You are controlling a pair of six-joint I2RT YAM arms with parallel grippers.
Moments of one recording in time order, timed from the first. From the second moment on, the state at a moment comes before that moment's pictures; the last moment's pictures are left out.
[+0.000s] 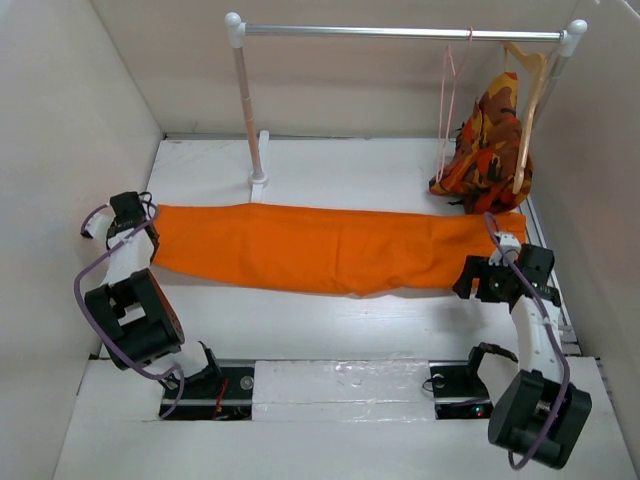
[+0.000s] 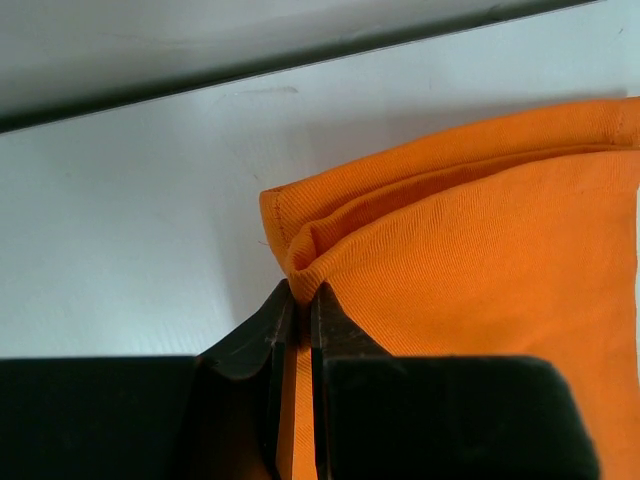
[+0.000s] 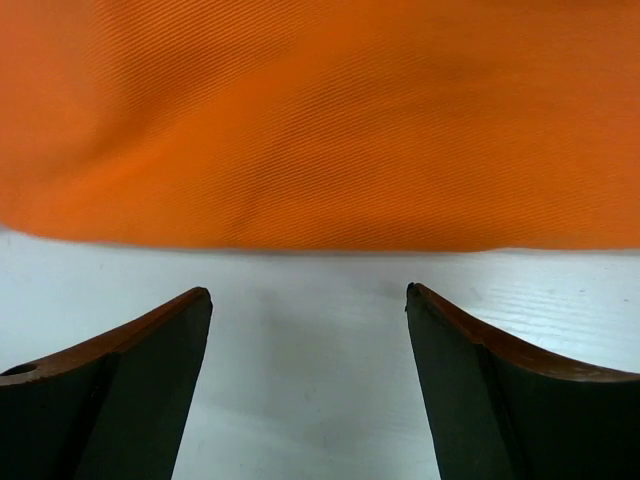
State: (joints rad) left arm 0.43 1.46 0.96 -0.50 -0.41 -0.83; right arm -0.36 0.86 0.49 -0.59 -0.45 -0.18
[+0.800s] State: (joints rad) left arm 0.39 1.59 1.22 -0.65 -0.44 -0.82; right arm -0.51 1.29 0.79 -0.29 -0.36 -0.13
